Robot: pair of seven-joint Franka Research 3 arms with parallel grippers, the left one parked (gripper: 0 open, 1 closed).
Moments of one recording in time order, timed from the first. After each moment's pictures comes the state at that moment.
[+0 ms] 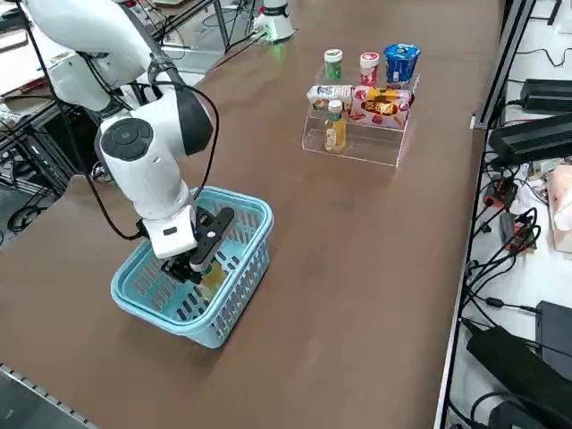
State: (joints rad) arm -0.50 0.33 -0.12 -1.98 0.05 2.25 -0.61
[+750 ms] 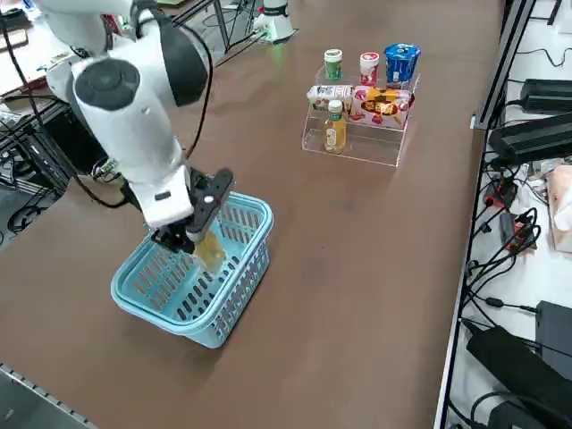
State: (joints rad) arm -0.50 0.28 -0.10 -1.74 0.05 1.84 -0.62
